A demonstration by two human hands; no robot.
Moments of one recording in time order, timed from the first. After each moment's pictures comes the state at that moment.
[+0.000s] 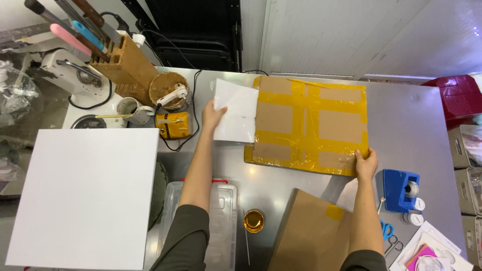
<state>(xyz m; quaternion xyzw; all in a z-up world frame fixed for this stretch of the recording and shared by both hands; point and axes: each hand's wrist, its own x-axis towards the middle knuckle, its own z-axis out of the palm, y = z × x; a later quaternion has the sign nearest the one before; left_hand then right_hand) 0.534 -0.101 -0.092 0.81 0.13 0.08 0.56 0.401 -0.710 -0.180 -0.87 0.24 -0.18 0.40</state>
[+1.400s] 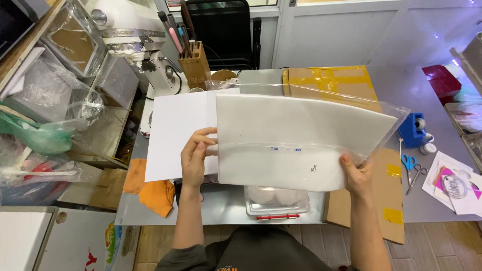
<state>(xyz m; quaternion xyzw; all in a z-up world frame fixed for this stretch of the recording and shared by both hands) 0.070 0.094 0.209 0.58 -0.19 0.14 0.78 0.048 -0.352 0.117 -0.60 -0.11 -0.21 0.76</state>
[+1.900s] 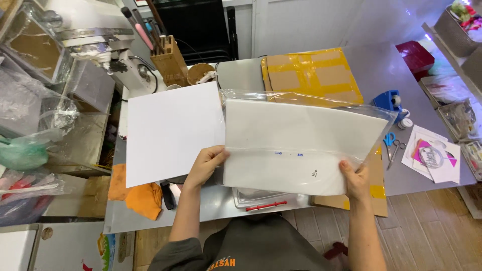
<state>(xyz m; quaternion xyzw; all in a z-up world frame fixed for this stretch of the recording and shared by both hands) 0.086 0.056 0.149 0.64 -0.17 -0.15 0.73 -0.017 -0.393 0.076 -0.58 -0.01 -0.21 0.79</state>
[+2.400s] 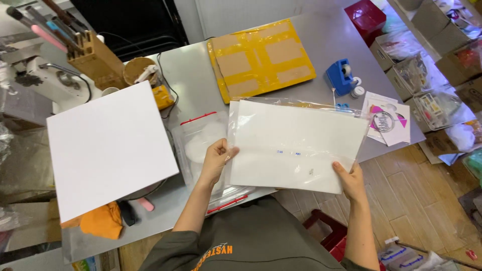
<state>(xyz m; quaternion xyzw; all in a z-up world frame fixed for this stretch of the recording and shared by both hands) 0.094 -0.119 0.071 0.61 -0.10 -0.20 0.76 -0.106 -0.530 0.003 -0.64 0.23 -0.15 0.71</state>
